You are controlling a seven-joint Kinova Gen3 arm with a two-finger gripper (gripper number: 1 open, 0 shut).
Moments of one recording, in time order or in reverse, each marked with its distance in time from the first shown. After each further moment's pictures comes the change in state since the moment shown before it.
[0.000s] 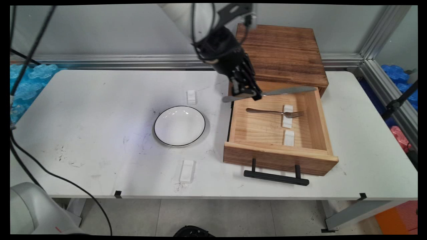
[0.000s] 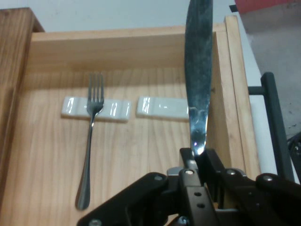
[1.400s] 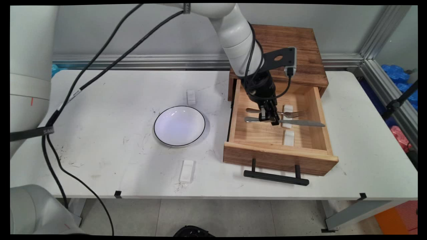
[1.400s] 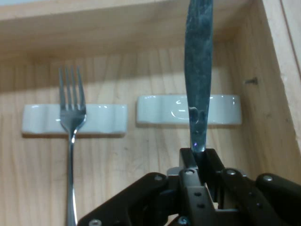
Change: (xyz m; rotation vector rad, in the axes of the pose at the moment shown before) arm 0.017 -0.043 0.143 -0.094 -0.130 0.064
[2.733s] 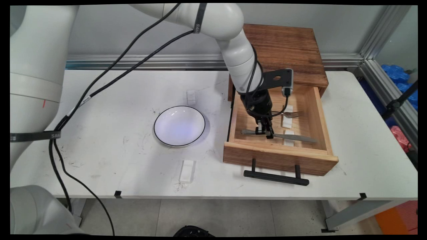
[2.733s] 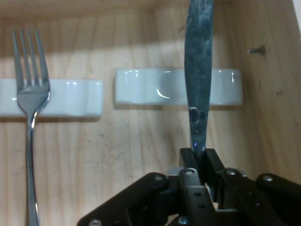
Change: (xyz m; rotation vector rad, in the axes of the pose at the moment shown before) arm -0.015 0.000 0.047 -0.049 -0.054 -0.017
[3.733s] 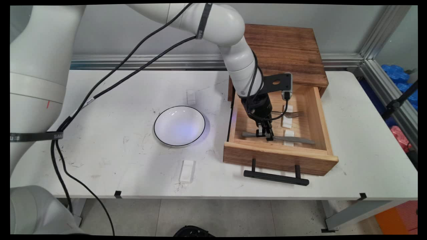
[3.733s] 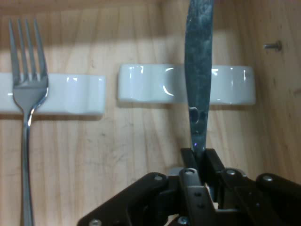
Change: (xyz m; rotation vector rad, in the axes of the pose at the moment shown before) arm -0.005 -0.005 0.016 -0.002 0.000 -0.017
